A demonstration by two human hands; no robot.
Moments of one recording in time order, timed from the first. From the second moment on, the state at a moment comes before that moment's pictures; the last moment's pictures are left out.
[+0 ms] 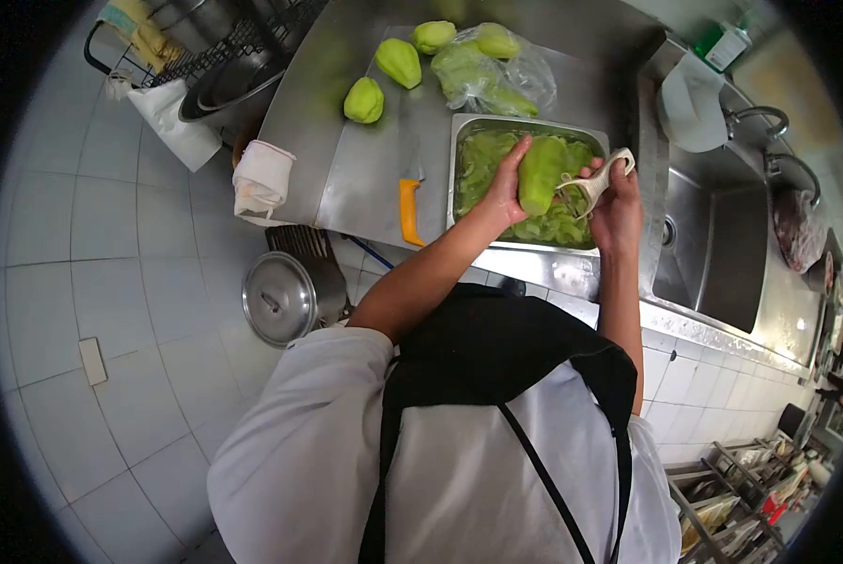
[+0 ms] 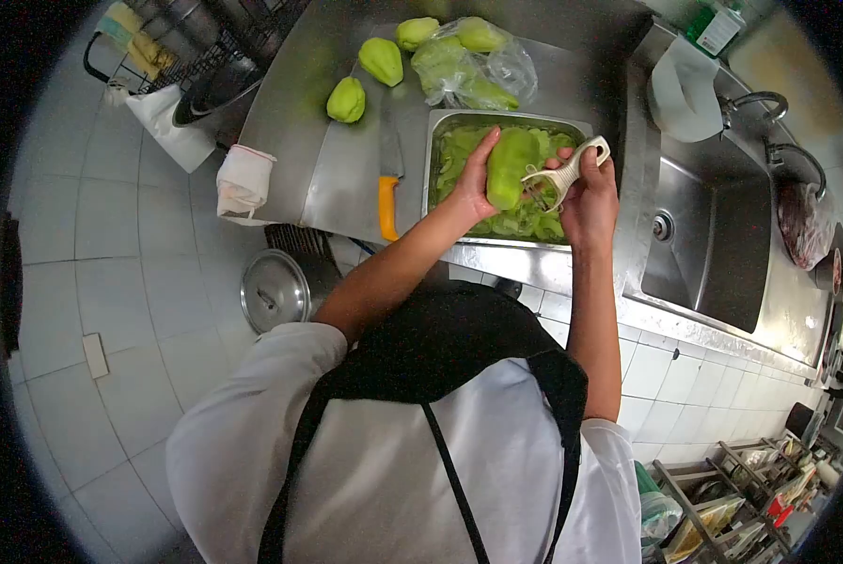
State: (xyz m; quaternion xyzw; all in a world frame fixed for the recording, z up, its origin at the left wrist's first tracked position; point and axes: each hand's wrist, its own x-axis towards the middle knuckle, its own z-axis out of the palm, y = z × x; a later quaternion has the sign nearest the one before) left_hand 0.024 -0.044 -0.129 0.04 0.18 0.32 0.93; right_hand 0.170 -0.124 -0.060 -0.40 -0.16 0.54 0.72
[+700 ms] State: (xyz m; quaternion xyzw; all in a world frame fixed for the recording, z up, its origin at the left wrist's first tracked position) left_hand 0.015 -0.056 -0.129 0.06 0.21 0.32 0.92; right_hand 0.148 -0.095 -0.065 -0.44 -0.32 0.45 0.71
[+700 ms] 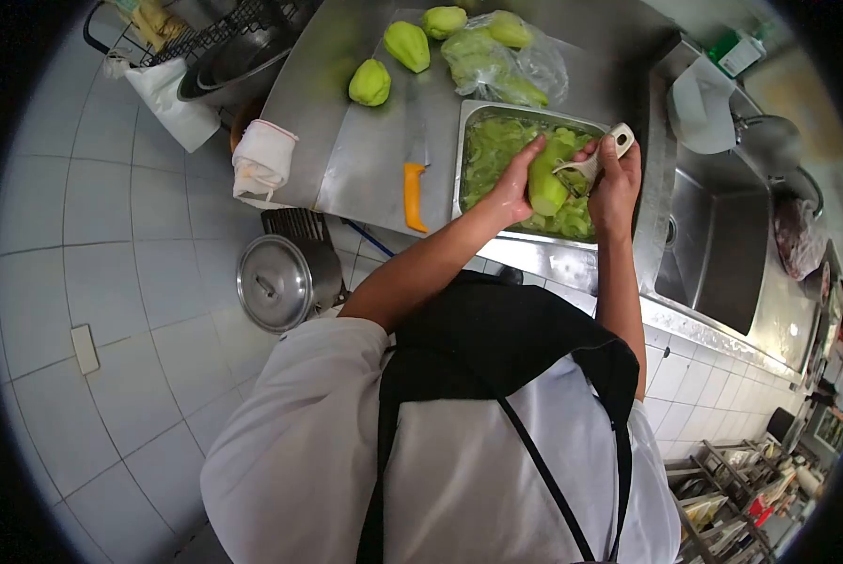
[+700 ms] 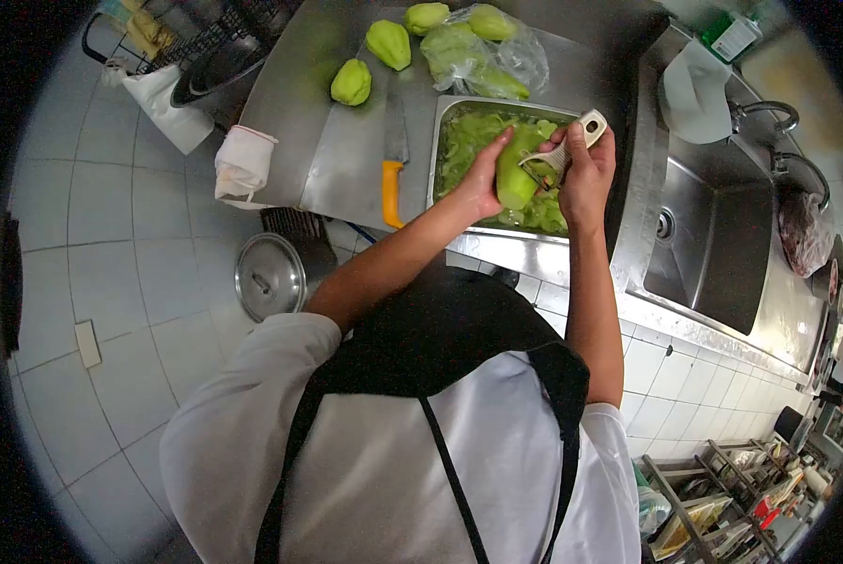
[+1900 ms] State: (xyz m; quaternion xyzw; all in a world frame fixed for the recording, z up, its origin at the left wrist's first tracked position) left_hand 0.003 -0.044 -0.141 0.06 0.18 0.26 0.95; right_hand 0.135 -0.088 -0.068 -0.47 -0.24 0.44 0.73
